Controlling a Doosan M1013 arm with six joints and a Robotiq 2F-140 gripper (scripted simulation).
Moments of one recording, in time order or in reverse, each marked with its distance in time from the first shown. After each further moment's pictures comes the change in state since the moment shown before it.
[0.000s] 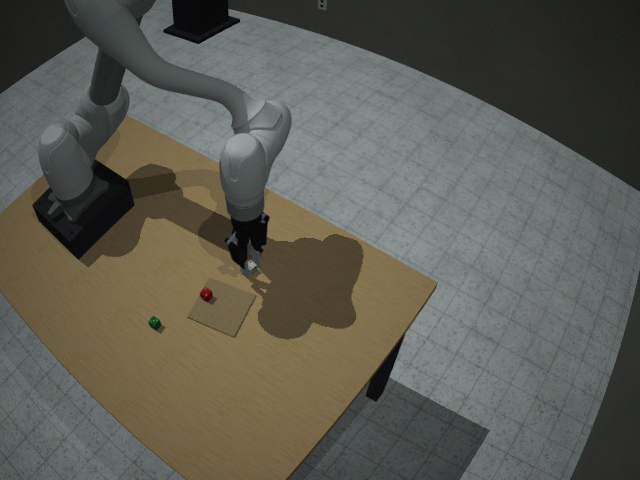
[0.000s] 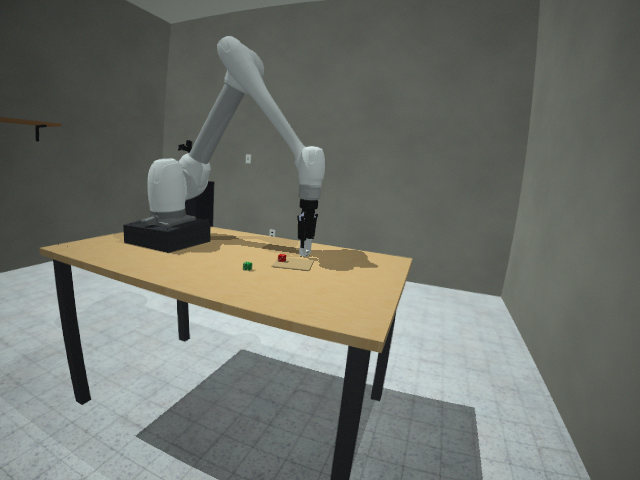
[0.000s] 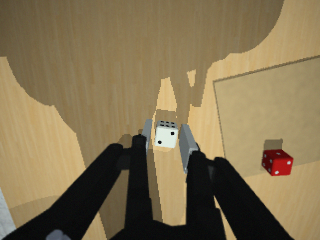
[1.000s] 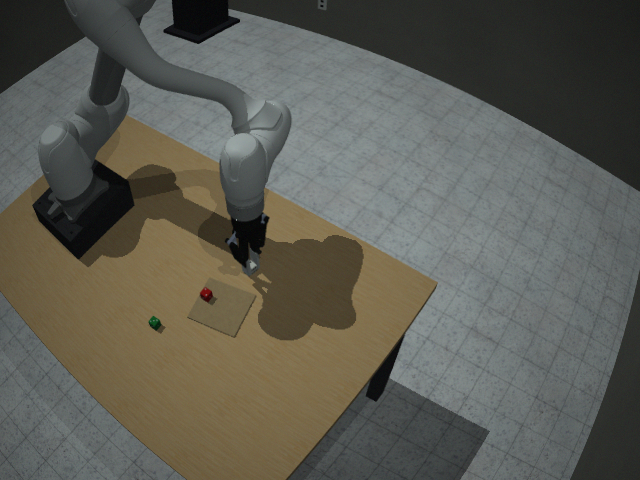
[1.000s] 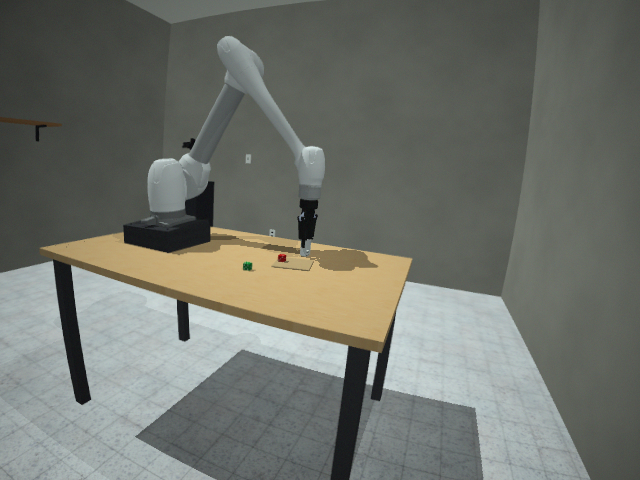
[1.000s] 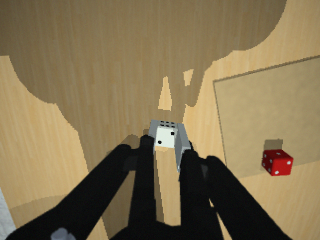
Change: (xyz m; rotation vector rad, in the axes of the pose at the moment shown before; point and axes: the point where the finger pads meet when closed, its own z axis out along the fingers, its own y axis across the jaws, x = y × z) arm 0.000 0.000 0.000 0.000 0.000 0.000
